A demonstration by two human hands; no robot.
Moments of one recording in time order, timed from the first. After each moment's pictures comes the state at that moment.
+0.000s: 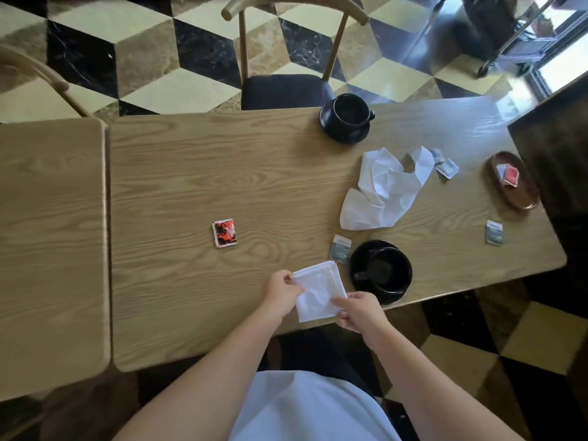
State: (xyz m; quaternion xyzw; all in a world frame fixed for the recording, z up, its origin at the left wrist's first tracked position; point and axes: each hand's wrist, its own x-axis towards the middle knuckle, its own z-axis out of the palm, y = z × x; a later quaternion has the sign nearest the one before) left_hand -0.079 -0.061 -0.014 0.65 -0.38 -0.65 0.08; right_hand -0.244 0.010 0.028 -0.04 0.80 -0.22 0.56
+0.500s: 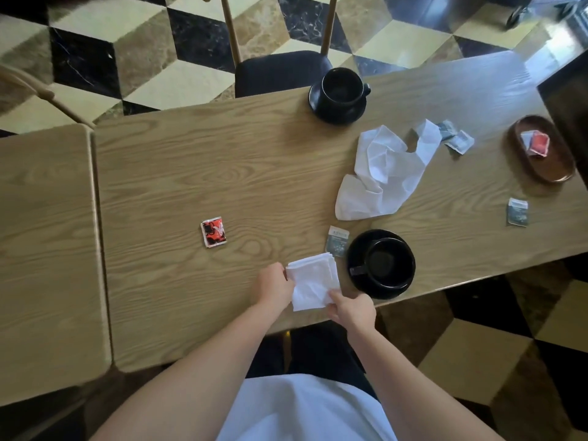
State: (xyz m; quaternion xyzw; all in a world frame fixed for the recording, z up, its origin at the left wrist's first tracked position) left_hand -0.102 -0.074 -0.016 0.70 -0.58 -0.42 -0.09; right_hand -0.243 0.021 -0.025 0.02 0.85 -0.23 0.48
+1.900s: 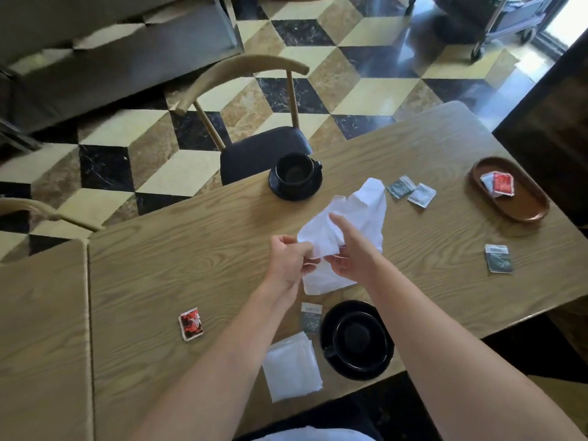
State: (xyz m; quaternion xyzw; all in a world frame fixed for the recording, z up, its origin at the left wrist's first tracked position) left_hand -0.268 -0.205 0.117 0.59 -0.31 -0.70 0.26; right_hand -0.408 -0.186 0.080 0.05 0.66 -0.39 0.64
